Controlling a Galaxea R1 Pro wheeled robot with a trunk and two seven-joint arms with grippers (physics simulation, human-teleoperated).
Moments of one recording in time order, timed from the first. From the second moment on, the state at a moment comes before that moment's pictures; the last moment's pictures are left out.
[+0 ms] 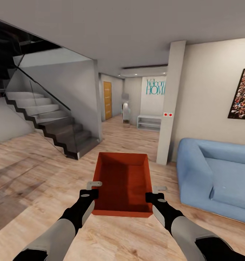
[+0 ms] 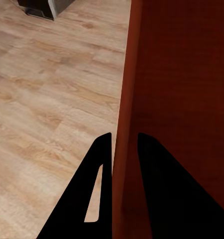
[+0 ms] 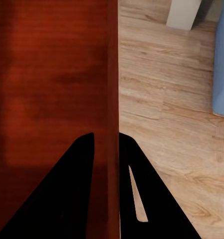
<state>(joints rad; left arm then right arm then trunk) -0.73 -0.13 -0.04 -0.44 0.00 0.18 0.28 -0.79 0.11 0.08 -0.20 -0.08 -0.01 -0.17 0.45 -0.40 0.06</state>
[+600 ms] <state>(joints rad) -0.73 -0.13 -0.04 -0.44 0.00 0.18 0.28 -0.79 0.11 0.08 -0.20 -0.08 -0.01 -0.17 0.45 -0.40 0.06</state>
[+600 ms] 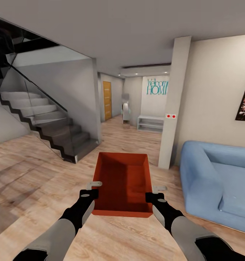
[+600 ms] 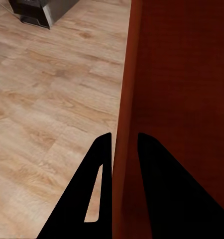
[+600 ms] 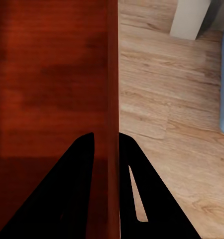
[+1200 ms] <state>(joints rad) -0.73 -0.13 -0.04 -0.44 0.00 0.18 0.28 -0.79 0.11 0.08 -0.20 -0.08 -0.01 -0.17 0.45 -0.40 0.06</state>
